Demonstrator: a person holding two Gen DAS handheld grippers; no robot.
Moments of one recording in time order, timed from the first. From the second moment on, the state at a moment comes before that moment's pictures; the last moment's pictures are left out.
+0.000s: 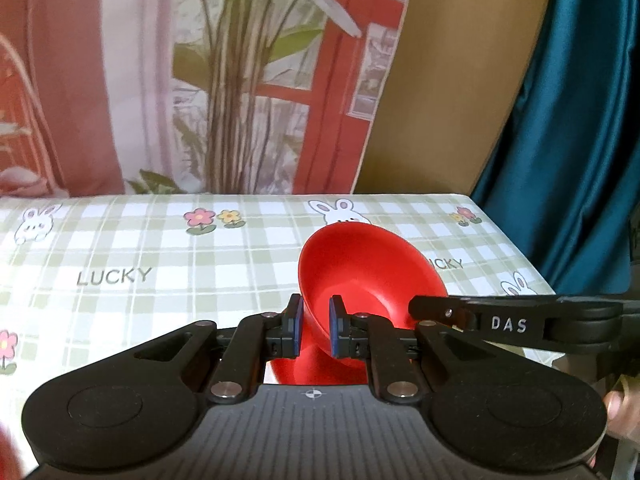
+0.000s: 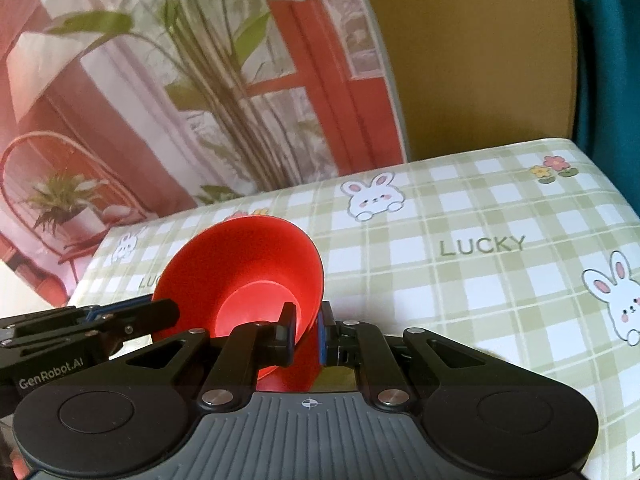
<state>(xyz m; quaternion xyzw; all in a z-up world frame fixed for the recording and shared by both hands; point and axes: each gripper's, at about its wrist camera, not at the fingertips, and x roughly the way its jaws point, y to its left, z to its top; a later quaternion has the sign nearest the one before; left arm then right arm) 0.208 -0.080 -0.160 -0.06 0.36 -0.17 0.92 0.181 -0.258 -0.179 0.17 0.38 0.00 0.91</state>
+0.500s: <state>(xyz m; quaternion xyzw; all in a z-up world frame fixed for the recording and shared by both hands) 0.198 -0.073 -0.181 -0.11 0.37 -0.14 0.91 0.189 -0.238 -0.200 0.14 0.41 0.01 0.90</state>
